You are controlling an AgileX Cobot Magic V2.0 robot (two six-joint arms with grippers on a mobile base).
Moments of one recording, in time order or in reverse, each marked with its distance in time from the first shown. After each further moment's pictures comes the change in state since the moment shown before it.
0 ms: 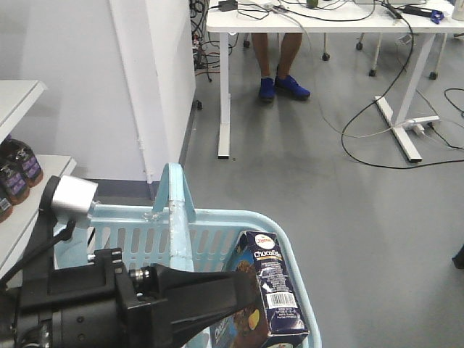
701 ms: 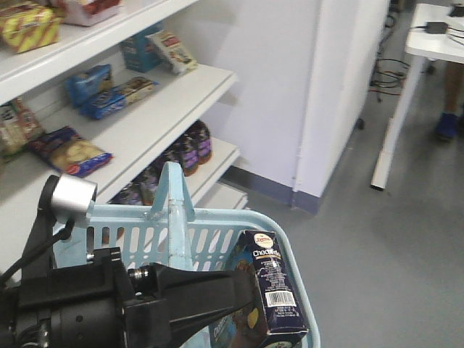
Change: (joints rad) left arm 0.000 0.000 0.000 0.000 0.000 0.000; right arm 0.000 0.000 0.000 0.000 0.000 0.000
